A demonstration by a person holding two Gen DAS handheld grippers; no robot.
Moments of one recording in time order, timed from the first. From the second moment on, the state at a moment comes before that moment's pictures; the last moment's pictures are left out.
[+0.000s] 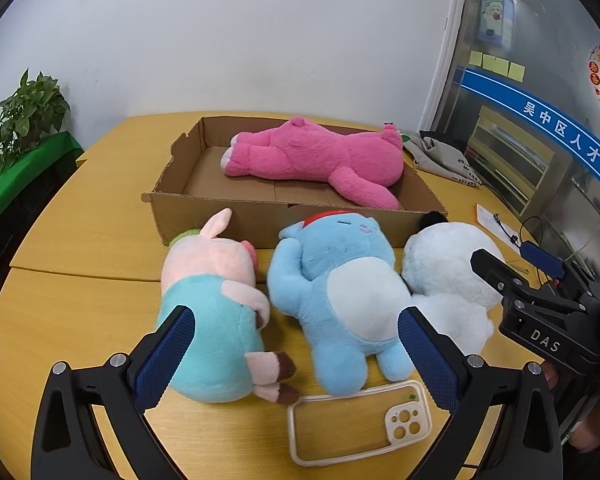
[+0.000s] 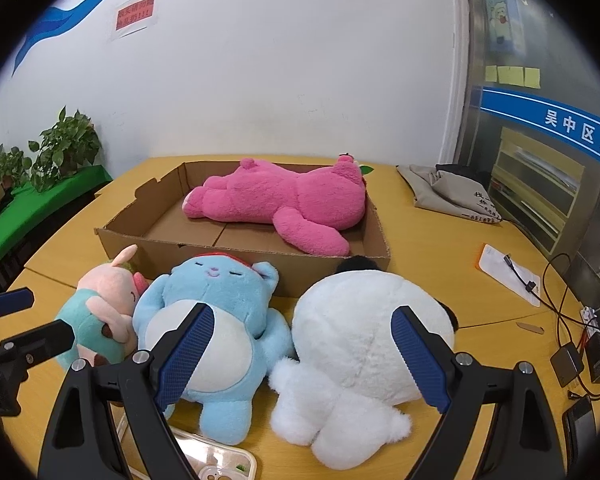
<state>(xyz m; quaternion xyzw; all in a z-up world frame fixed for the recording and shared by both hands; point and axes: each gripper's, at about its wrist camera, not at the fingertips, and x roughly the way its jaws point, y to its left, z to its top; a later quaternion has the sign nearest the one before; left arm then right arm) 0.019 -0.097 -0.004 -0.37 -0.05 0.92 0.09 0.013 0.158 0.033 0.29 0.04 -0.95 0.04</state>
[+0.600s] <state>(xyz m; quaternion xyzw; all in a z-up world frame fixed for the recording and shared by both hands) -0.052 -0.196 -0.059 -0.46 -0.12 0.88 0.08 0.026 0.036 -0.019 0.36 0.03 -0.89 0.29</state>
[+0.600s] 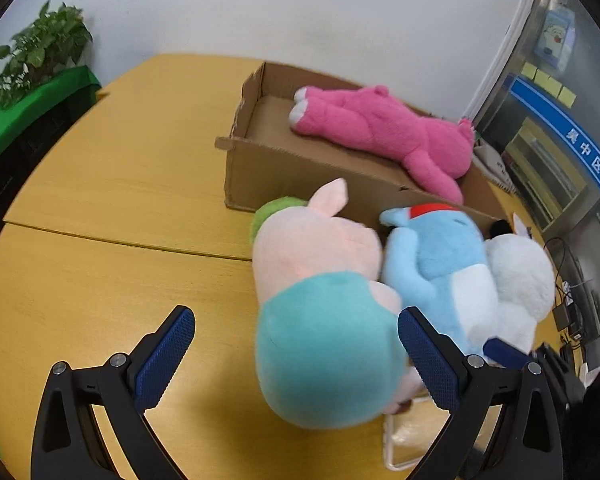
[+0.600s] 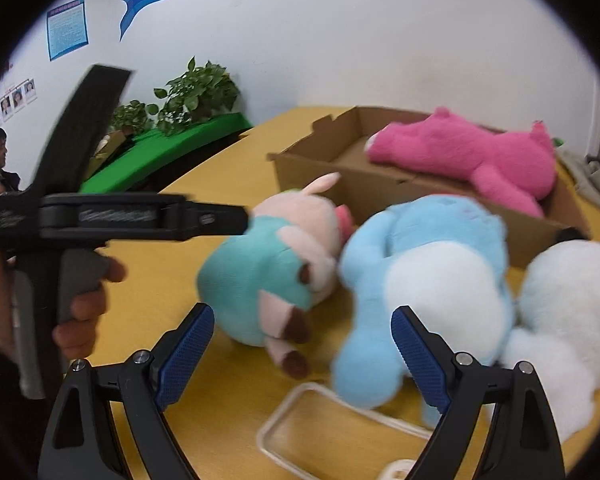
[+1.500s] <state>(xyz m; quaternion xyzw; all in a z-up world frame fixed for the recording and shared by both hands) -0.068 -0.176 -0.015 -0.44 -0.14 0.86 0.22 0.015 0.005 -0.022 0.34 -0.03 -0.88 0.32</state>
